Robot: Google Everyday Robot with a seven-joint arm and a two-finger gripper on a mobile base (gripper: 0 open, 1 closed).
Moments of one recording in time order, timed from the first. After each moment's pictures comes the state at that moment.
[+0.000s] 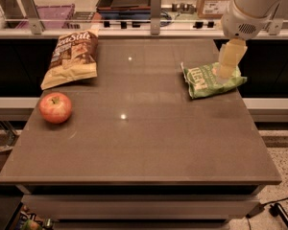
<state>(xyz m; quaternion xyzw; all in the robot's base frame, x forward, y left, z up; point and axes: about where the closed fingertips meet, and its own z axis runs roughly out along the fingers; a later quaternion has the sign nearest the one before) 0.618 -0.210 0.932 -0.64 0.75 -0.06 0.16</state>
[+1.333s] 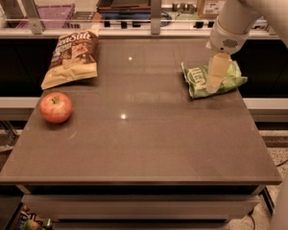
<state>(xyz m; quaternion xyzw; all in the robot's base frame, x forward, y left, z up) 0.643 -0.205 0.870 -0.63 0.77 -0.03 0.12</state>
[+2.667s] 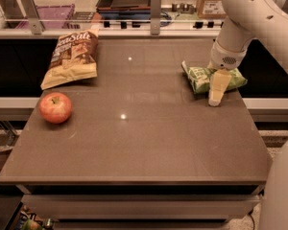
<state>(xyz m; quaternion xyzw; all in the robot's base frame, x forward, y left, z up) 0.643 -0.227 0.808 -0.63 0.78 -0.01 0.07</state>
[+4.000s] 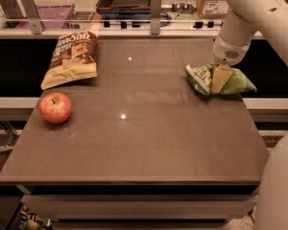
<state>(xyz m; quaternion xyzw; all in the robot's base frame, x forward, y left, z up) 0.643 -0.227 0.827 -0.63 0.78 -0.01 0.07</state>
